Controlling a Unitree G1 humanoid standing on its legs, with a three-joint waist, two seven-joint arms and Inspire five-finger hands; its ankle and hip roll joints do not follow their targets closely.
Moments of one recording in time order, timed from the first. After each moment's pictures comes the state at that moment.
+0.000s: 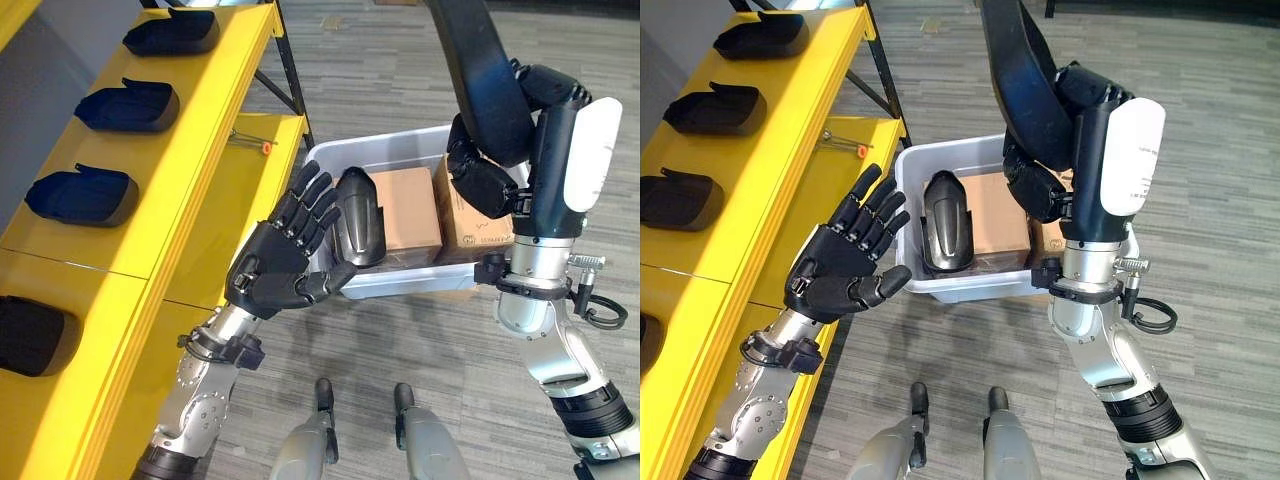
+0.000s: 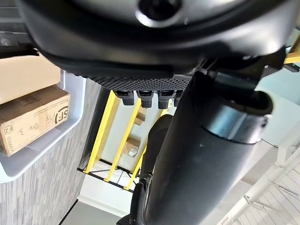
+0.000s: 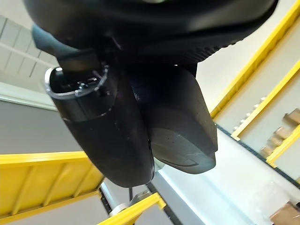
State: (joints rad) left arm -0.05 0.43 -0.15 -0.21 -0.90 -0.17 -0.38; right arm -0.37 -0.60 0.22 -0.29 -0.47 -0.06 -0.67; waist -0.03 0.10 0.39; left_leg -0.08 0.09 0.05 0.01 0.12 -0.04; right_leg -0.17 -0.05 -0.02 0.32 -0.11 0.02
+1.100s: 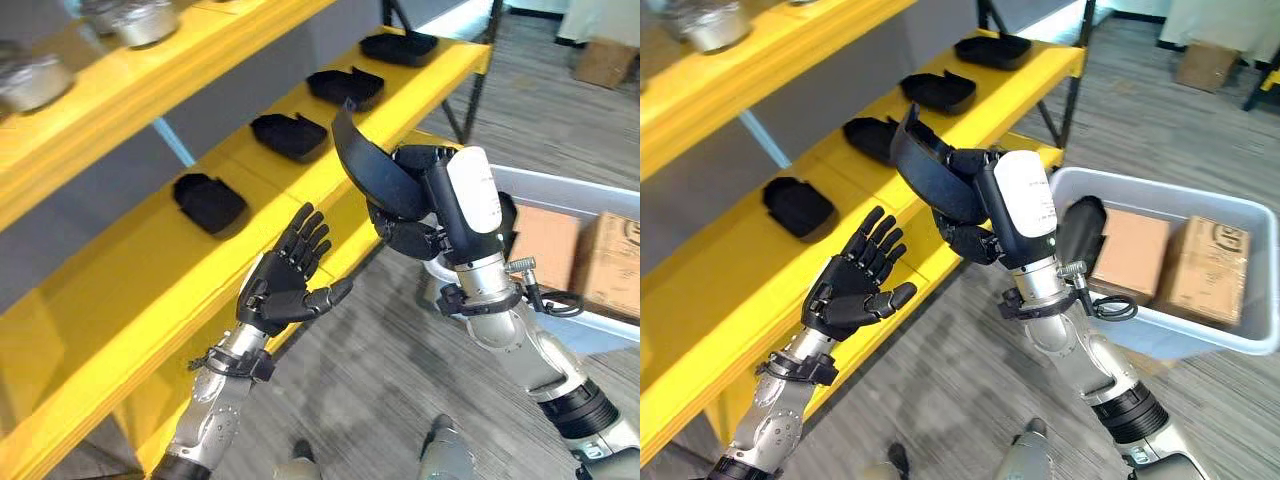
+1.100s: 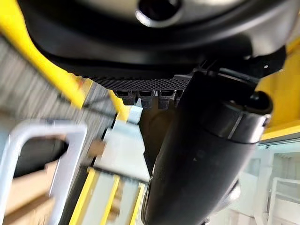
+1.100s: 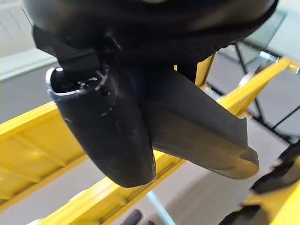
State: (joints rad) left arm -0.01 0.41 -0.23 -0.04 -0.82 -0.31 -0.27; right arm -0.39 -0.62 0.38 -0.19 -0.42 -0.18 -0.46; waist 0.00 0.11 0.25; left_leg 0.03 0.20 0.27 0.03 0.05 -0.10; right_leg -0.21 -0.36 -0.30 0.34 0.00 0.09
